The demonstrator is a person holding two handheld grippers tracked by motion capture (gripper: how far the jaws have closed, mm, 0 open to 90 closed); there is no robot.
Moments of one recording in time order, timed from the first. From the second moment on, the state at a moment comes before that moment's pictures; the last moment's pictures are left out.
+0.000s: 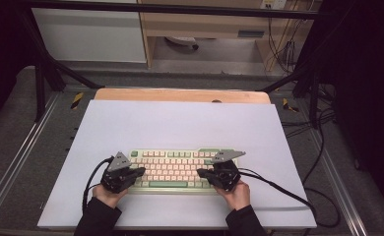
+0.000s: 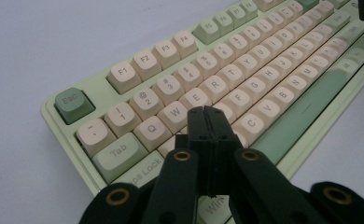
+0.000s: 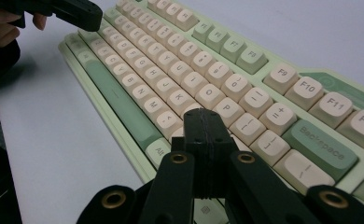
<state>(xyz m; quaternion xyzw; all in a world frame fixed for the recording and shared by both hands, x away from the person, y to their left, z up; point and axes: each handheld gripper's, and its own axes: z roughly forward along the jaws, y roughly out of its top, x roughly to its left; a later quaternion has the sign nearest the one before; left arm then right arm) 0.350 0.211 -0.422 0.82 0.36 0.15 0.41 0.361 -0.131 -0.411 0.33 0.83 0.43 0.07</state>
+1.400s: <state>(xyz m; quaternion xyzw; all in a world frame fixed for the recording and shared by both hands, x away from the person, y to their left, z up) 0.349 0.213 -0.424 0.82 0.37 0.15 0.41 0.366 -0.106 -0.432 0.32 0.85 0.41 0.07</state>
